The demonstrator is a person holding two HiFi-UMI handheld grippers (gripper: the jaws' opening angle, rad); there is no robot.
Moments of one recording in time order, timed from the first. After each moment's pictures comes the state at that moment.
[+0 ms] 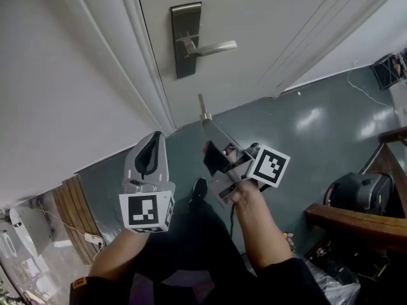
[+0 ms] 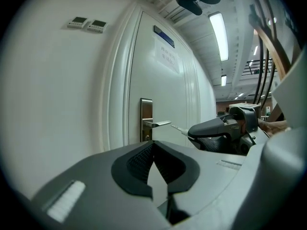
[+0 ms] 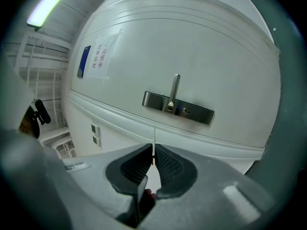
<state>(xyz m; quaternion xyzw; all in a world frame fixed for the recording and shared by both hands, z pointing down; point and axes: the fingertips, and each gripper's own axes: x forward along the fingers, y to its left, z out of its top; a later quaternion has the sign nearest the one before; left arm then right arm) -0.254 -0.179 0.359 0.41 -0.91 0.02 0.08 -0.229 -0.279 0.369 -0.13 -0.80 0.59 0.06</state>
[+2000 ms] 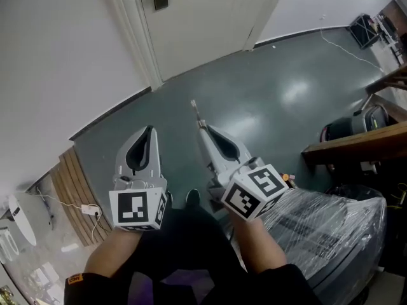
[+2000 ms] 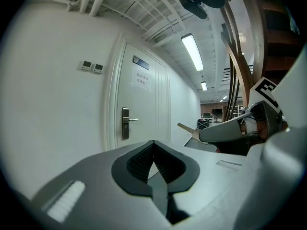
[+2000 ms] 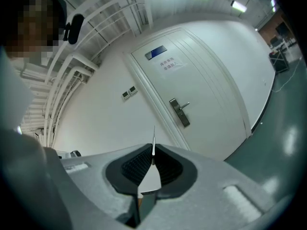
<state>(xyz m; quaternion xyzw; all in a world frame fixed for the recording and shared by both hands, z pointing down) 0.113 -0.002 0.336 0.46 -0.88 0.02 0.07 0.178 -0.083 0.343 0.00 -0.96 0.27 0.07</state>
